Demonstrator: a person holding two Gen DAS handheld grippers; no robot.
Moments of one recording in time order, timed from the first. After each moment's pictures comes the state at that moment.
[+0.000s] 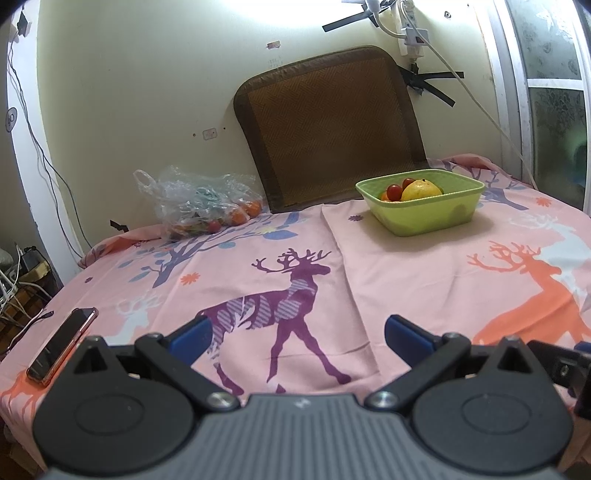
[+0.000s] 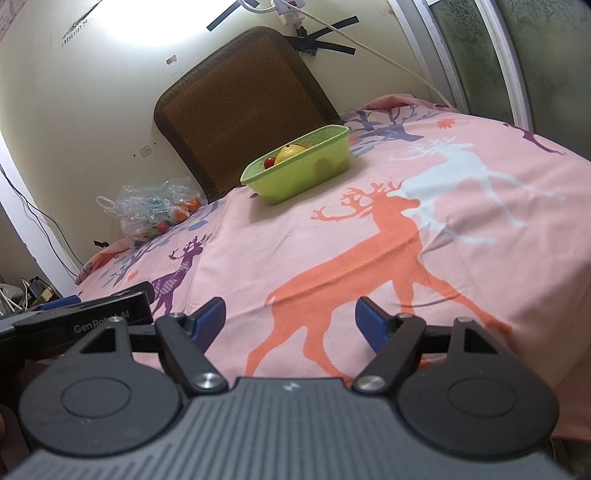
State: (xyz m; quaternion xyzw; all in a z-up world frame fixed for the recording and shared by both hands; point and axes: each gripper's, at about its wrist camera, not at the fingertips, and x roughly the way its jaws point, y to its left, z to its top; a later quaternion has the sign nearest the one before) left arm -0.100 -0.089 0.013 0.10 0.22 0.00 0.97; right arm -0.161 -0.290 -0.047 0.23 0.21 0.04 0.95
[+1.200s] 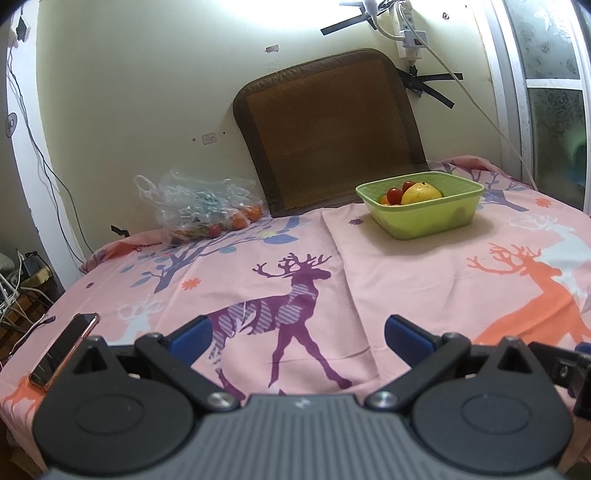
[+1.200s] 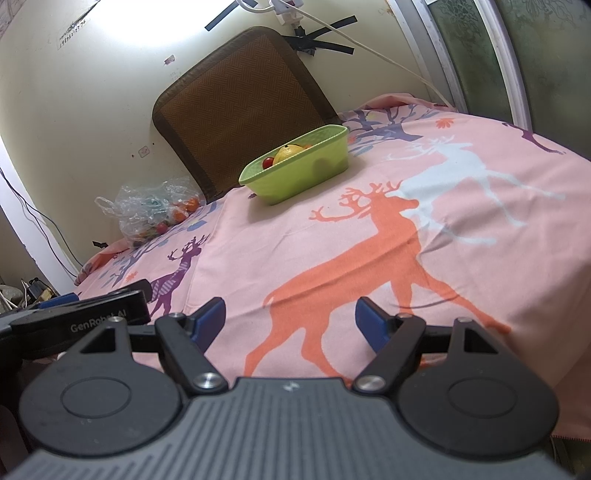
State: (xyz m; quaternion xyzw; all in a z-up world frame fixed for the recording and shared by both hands) left arm -0.100 -0.091 0.017 0.11 0.22 0.01 0.97; right arm -0.160 -0.291 -0.048 0.23 0.21 0.04 0.95
